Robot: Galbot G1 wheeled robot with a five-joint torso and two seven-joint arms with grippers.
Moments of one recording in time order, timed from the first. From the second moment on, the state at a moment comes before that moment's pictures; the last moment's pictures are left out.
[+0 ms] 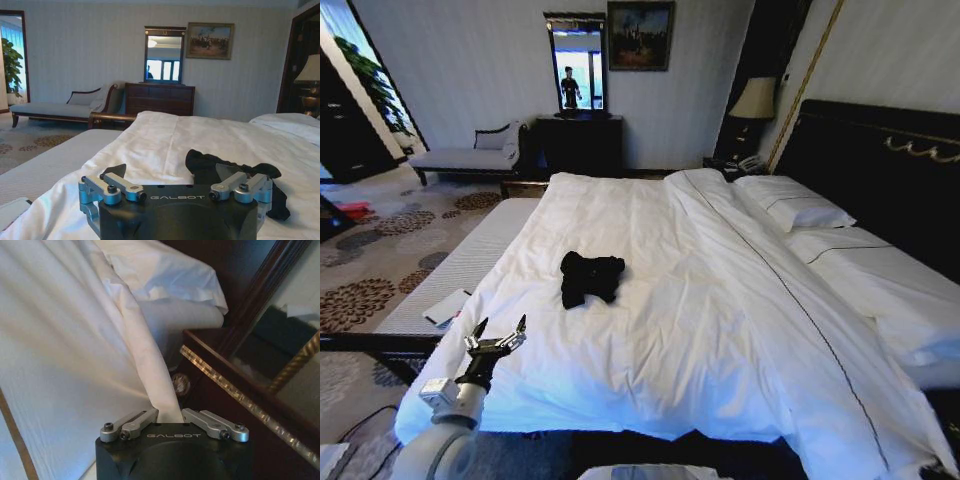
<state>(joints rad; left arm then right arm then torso) 1.80 -1.13 -0.78 -2.24 -0.56 0.04 -0.14 -1.82 1.19 1.18 1.44 0.47 -0.09 0.20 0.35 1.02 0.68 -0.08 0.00</state>
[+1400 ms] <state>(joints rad) 1.83 -1.15 -0.78 -2.24 -0.54 0.03 -0.13 -1.89 1.33 1.14 2.06 0.53 0.04 0.09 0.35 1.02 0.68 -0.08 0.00</state>
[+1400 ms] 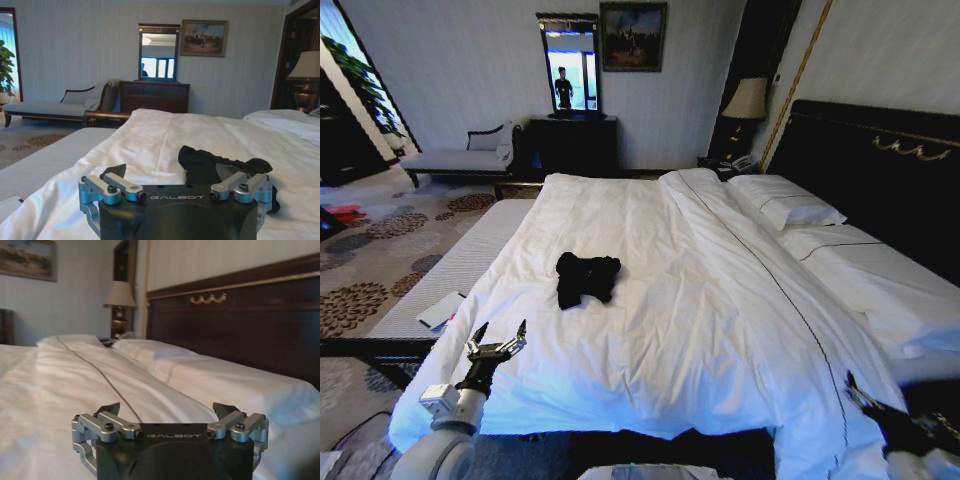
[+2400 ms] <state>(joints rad) 1.83 -1.16 -0.77 -2.24 -0.53 0.02 -0.13 -1.83 1.34 1.01 2.09 0.36 0.03 0.09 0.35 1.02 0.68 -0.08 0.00</state>
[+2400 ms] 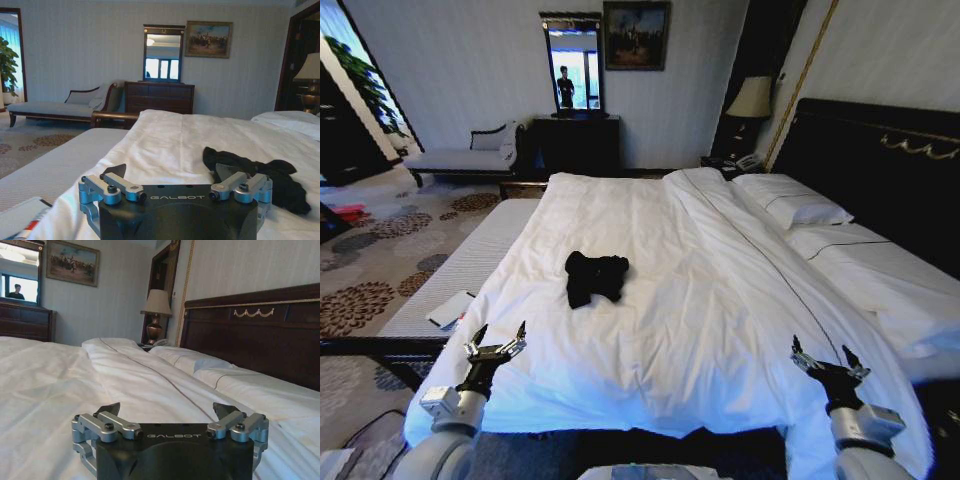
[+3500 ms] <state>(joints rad) 1.83 -1.15 -0.77 -2.24 -0.53 0.02 -0.13 -1.83 1.37 0.99 2.09 0.37 0.04 0.10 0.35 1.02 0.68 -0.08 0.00</state>
